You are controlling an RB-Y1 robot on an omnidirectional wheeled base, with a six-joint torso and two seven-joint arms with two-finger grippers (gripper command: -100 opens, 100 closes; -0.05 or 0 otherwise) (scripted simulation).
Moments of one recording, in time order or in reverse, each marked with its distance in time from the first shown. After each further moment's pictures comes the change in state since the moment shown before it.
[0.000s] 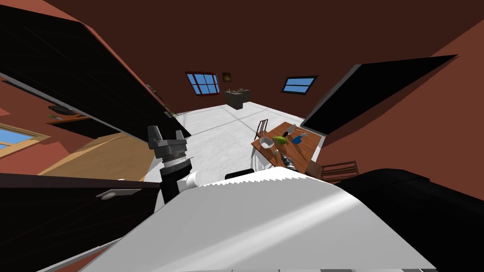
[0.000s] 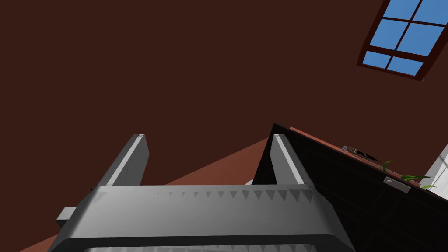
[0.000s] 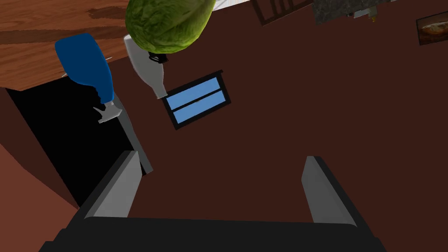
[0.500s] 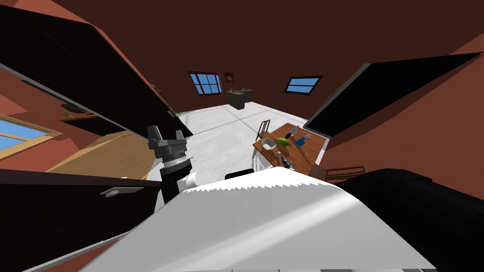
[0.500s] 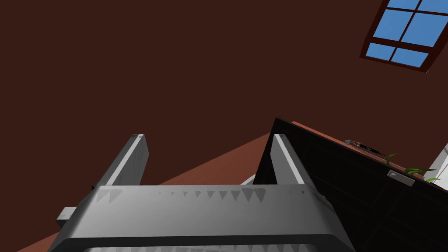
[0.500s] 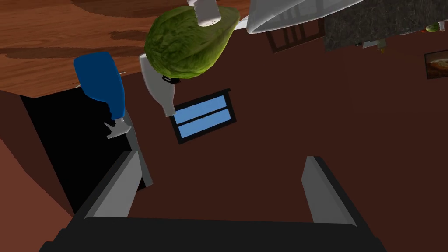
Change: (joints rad) left arm 0.000 0.000 0.000 0.000 0.000 0.000 0.000; right arm -0.021 -0.007 -0.029 0.118 0.010 0.000 0.054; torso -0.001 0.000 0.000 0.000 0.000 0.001
